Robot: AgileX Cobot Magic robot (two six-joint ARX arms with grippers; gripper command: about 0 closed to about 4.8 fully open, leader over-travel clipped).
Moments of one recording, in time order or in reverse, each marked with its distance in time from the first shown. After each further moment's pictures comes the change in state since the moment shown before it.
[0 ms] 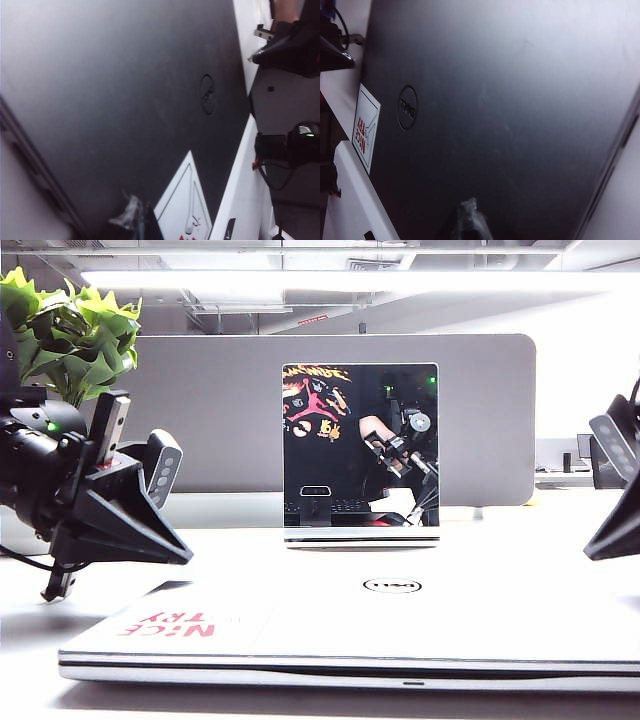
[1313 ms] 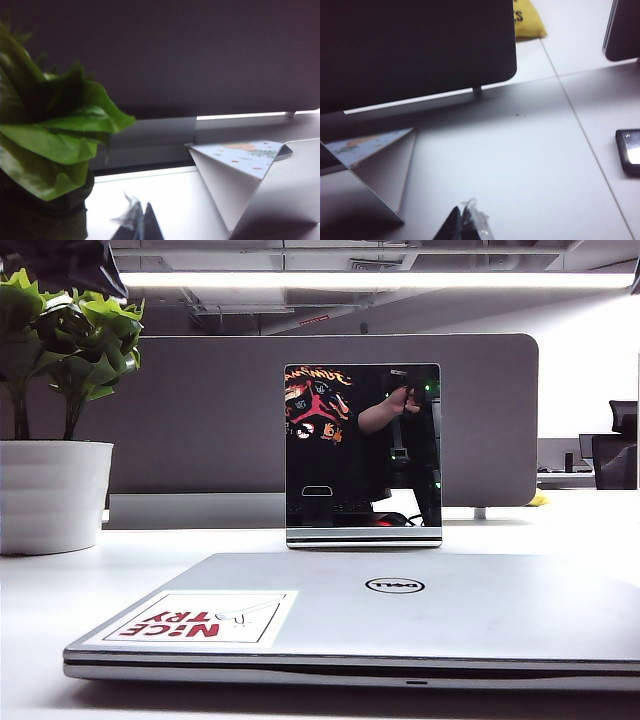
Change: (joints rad) left arm -0.020 -0.506 0.199 0.474 -1.017 -0.209; right arm 0.028 -0.217 0.493 0.246 0.885 0.282
